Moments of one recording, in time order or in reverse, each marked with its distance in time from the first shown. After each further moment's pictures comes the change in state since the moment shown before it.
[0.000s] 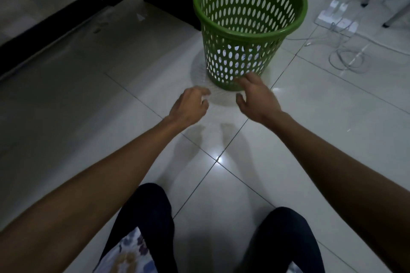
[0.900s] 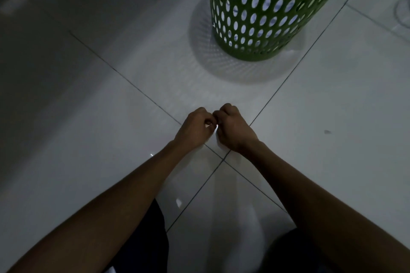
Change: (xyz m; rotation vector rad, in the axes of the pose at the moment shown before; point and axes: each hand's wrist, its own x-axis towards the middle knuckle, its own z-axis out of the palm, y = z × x) left_hand -0.009 -0.092 0.144 -0.173 -0.230 -0.179; right_hand -0.021 0.020 0.206 0.213 -0.346 0.023
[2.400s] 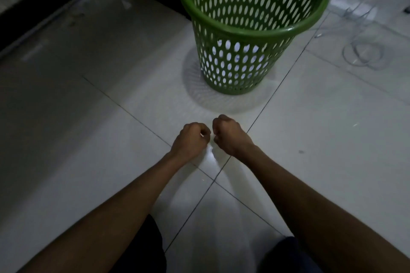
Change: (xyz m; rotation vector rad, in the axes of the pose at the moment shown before) left_hand 0.000 0.052 -0.042 -0.036 0.013 -0.120; right_hand 0.005 -0.032 -0.085 -0.060 -0.027 0.093
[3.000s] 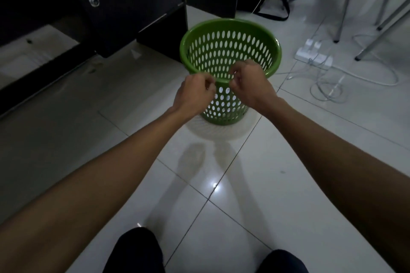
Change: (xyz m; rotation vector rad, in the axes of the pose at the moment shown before) left_hand 0.000 0.169 -0.141 0.034 0.392 0.370; right_hand -0.017 -0.044 -0.222 -0.005 0.570 -0.074
